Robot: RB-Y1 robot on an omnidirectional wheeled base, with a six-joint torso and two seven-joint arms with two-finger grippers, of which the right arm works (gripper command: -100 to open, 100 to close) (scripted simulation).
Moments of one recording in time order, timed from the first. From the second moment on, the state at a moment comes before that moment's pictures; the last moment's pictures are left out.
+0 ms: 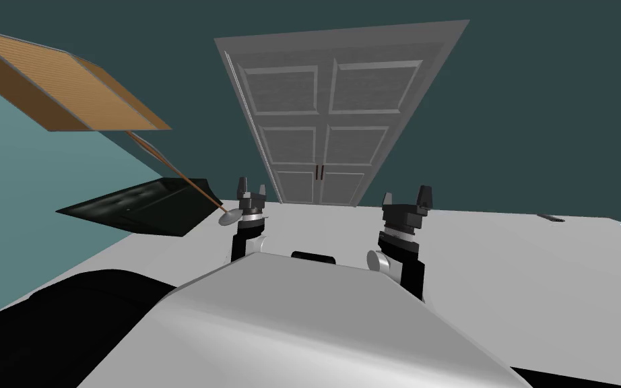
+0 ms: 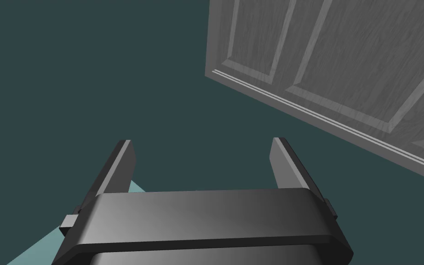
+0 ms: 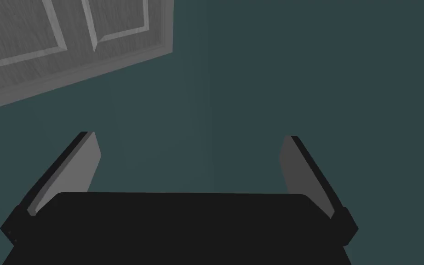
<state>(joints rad) 0.50 0.01 -0.04 -2.31 -0.12 -0.43 -0.01</state>
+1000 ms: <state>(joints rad) 0.49 -0.05 0.00 -2.16 -0.19 -0.49 -0.18</state>
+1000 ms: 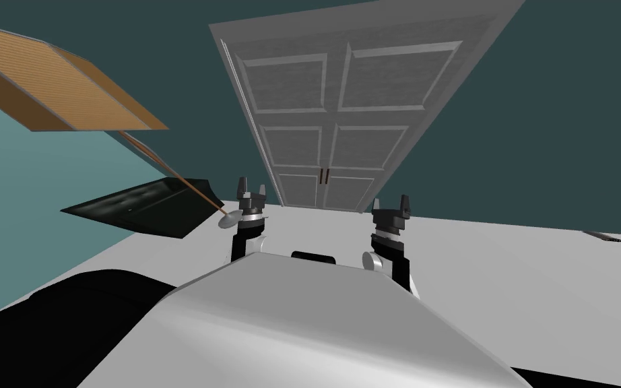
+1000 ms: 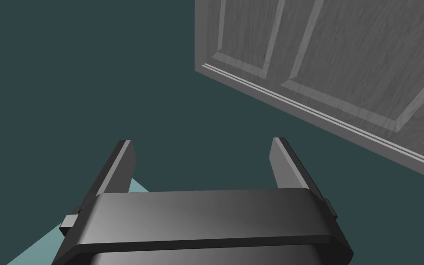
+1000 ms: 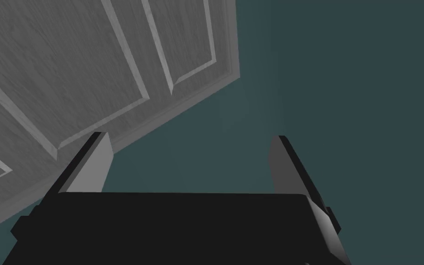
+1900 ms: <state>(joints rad) 0.47 -0.10 0.03 -2.00 -0.26 -0.55 -0.35</state>
